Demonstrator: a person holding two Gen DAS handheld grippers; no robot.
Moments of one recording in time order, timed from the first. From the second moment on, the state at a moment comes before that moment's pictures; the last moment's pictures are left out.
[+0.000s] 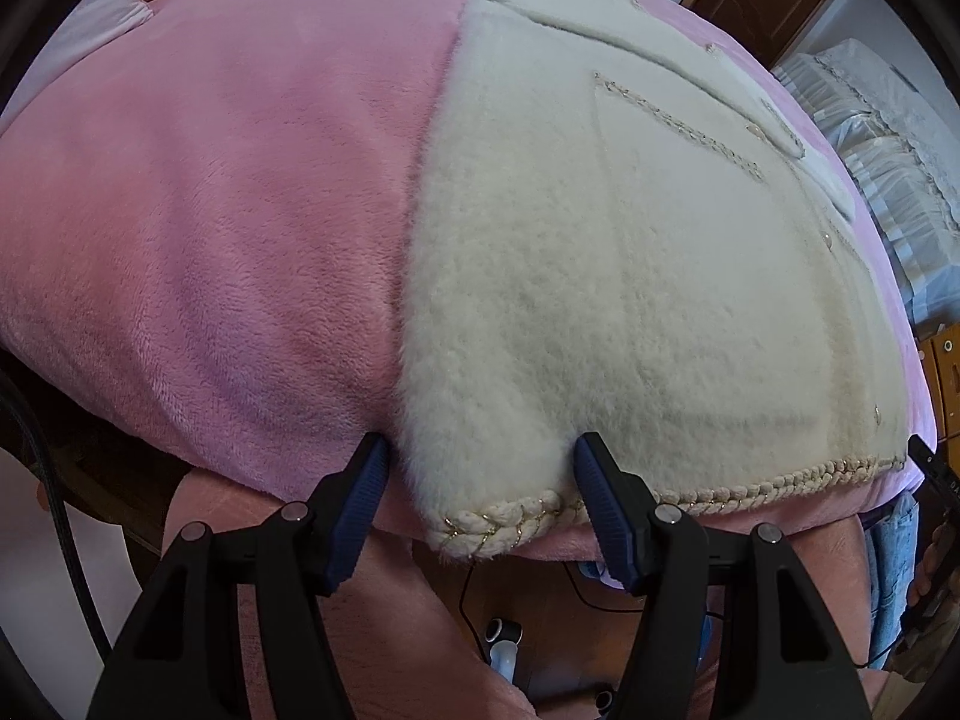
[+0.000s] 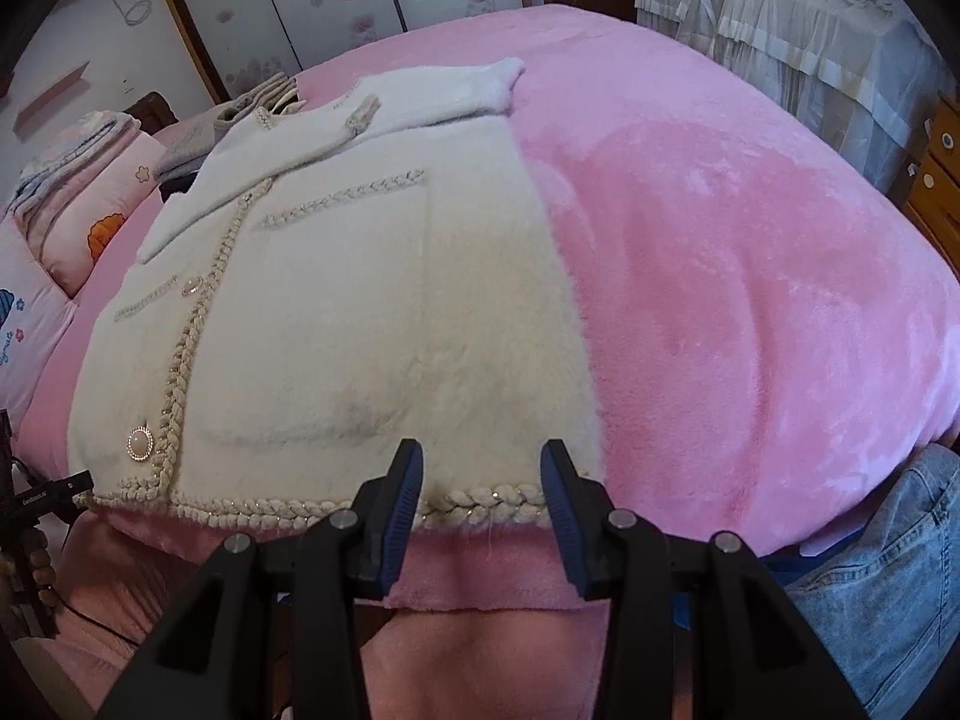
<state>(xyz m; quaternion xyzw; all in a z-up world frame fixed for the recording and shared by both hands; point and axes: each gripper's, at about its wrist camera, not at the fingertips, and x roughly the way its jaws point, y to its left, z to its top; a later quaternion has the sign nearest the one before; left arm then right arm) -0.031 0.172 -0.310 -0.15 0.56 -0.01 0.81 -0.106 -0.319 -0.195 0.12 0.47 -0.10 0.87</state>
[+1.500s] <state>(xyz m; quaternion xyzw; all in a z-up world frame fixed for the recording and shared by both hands) 0.185 0.165 -0.127 -0.28 0.41 -0.01 0.87 0.094 -0.363 -0.048 0.18 0.35 -0.02 0.92</state>
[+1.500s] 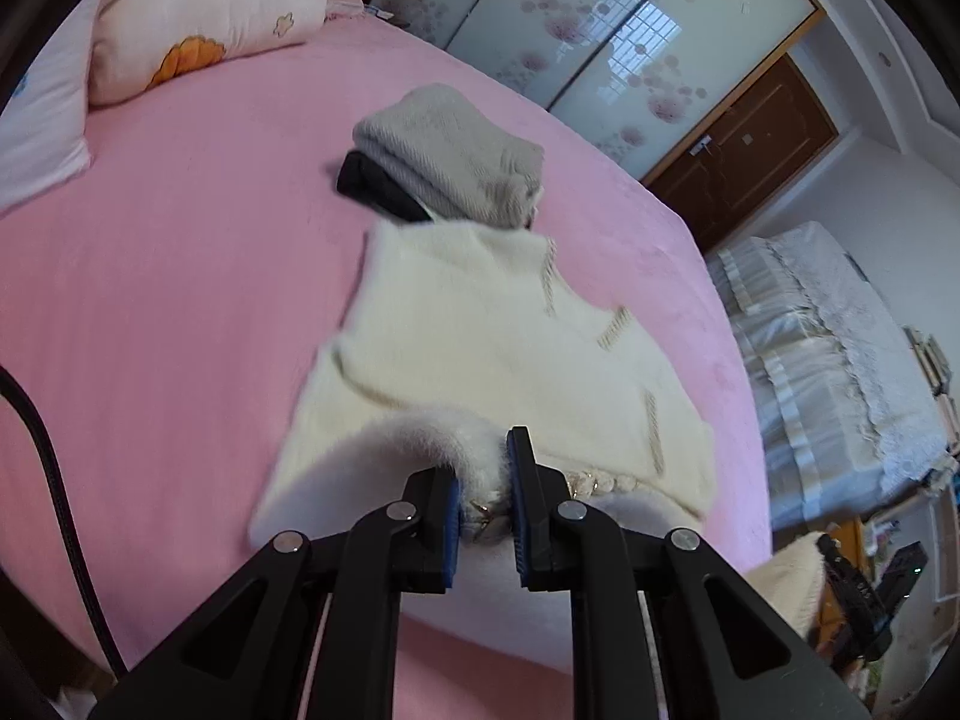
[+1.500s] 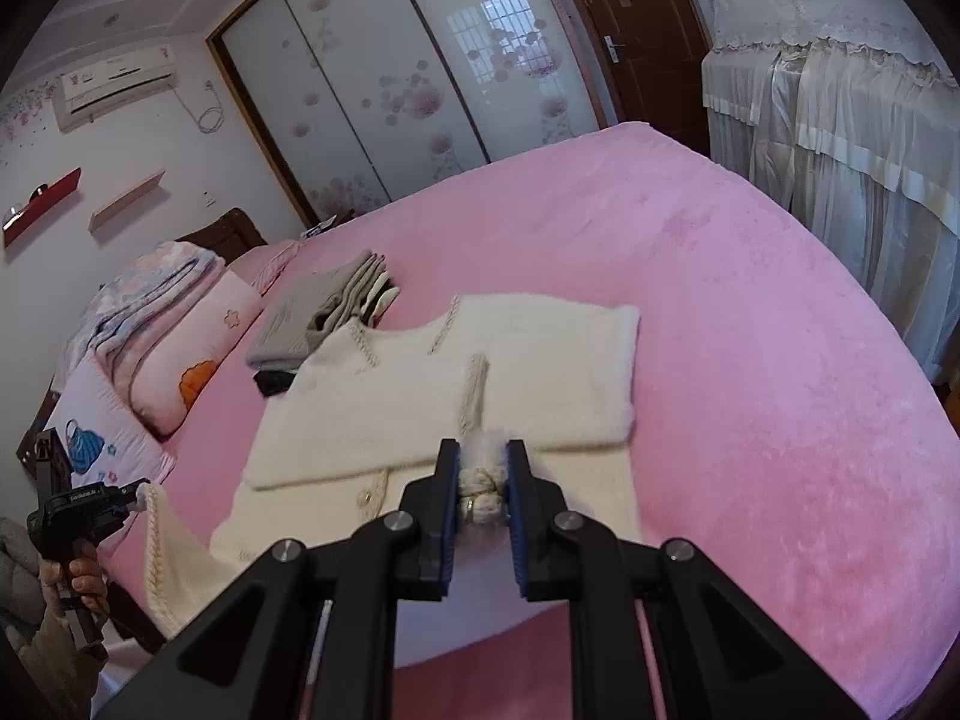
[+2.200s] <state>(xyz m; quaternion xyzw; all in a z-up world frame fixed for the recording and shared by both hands) 0.351 0.200 -0.238 -0.25 0.50 0.01 0.83 0.244 -0.448 -0.164 0.26 0.40 -0.08 0.88</state>
